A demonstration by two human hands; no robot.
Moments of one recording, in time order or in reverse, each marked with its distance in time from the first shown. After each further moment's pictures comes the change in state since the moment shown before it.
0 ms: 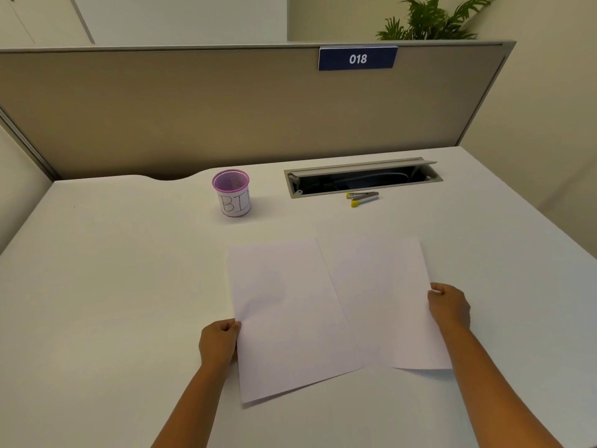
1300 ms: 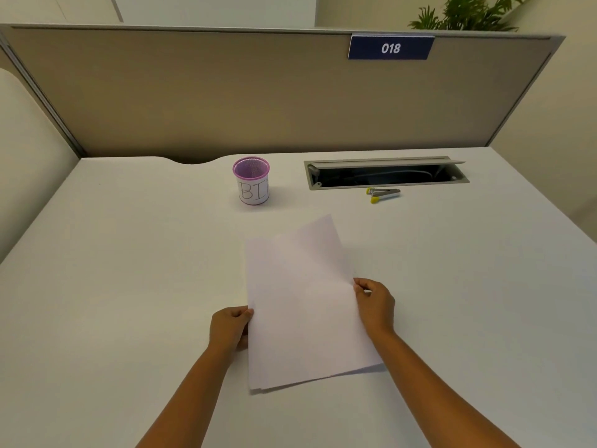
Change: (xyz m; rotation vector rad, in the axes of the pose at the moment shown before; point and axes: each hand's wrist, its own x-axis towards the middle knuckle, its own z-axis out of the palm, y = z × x) left_hand 0.004 -0.004 -0.007 -0.156 -0.098 -0.096; right_hand -0.081 -0.043 0.096 0.237 -0.215 -0.329
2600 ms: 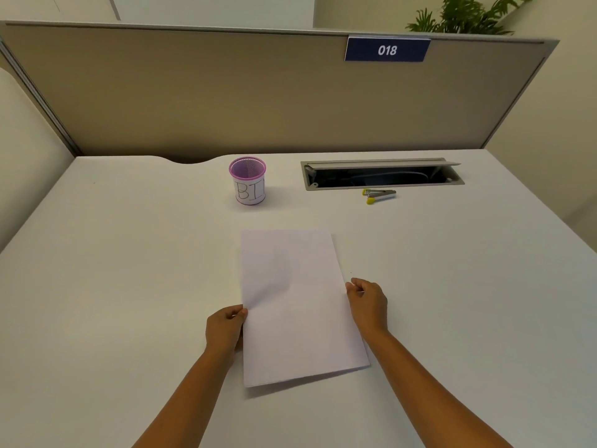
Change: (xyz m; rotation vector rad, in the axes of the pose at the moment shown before) left_hand 0.003 -0.008 0.007 -0.078 0.086 -0.001; right_hand -0.002 -0.004 0.000 -0.110 -0.056 0.008
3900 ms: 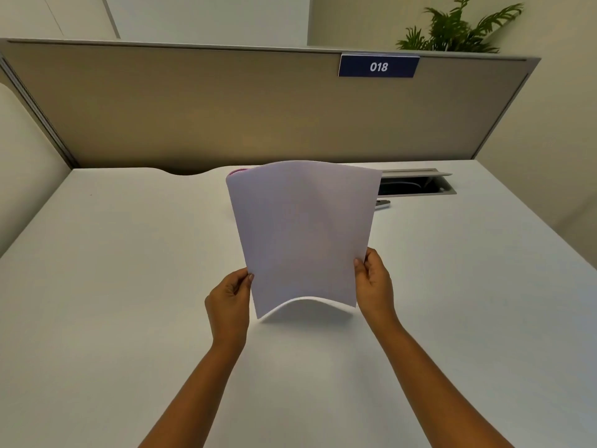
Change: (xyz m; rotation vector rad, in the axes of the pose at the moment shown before) left_hand -0.044 0.071 0.020 -0.024 0.182 0.621; right_hand -0.012 -0.065 -0.042 0.276 -0.038 -0.257
